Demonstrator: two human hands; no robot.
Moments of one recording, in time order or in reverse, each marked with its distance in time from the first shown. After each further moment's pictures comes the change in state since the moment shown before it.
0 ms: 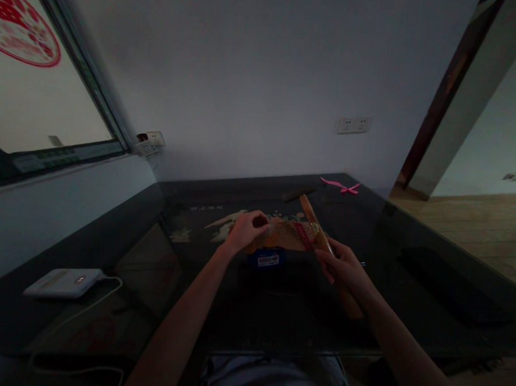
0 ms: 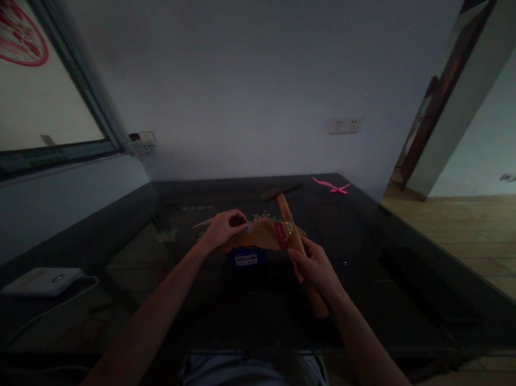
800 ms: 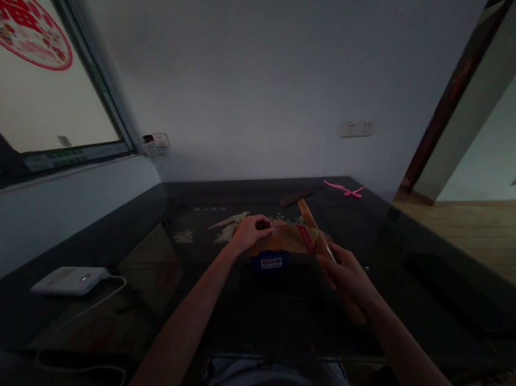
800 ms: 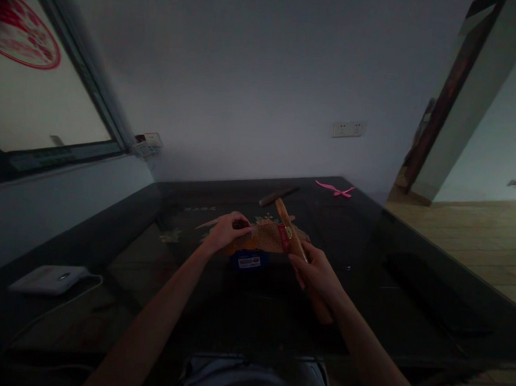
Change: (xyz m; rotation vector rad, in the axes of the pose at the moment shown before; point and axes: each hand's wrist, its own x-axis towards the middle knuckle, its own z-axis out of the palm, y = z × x) left_hand -0.001 0.003 0.000 -0.069 -0.006 -0.071; right_hand -0.004 -0.009 0.004 -0.193 -0.019 0.033
